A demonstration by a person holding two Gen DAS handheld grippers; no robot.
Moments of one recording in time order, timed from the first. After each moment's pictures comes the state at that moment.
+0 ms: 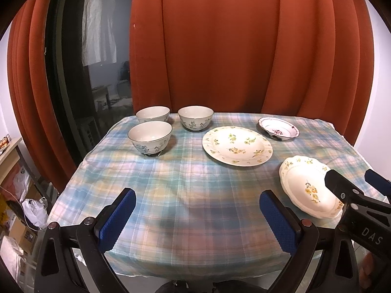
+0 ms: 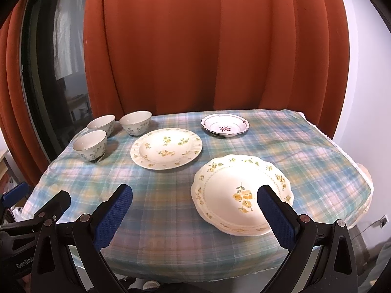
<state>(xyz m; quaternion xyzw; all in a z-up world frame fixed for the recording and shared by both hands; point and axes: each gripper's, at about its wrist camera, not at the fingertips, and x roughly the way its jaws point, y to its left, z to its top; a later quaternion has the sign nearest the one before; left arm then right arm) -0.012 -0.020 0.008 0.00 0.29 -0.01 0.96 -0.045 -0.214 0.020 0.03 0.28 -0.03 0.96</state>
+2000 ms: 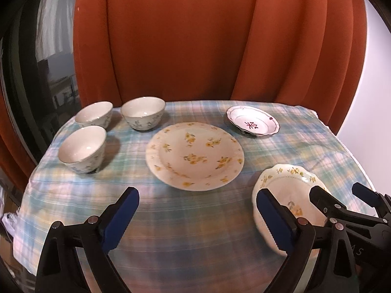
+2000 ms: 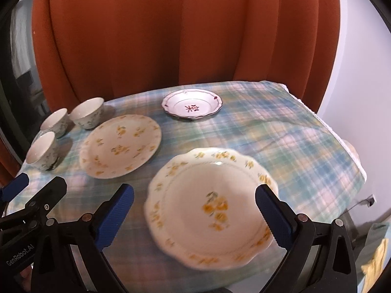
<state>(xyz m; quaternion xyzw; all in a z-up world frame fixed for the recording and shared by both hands) 0.113 -0.094 -0.005 0.00 0.36 -0.10 0.93 0.059 -0.275 -0.002 0.05 0.38 -0.11 0.92</state>
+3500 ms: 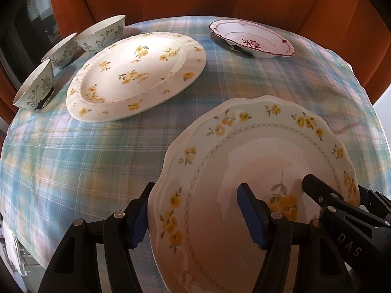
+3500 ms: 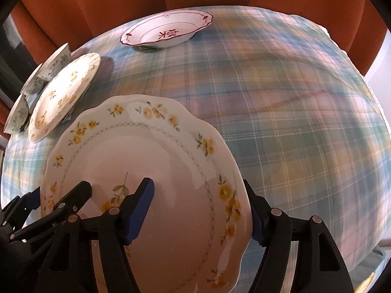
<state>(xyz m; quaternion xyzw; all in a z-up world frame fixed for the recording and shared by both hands) 0.163 -0.228 -0.108 -0.01 0.54 -0.01 0.84 0.147 -0.402 -0.119 0.06 0.54 0.00 0.84</state>
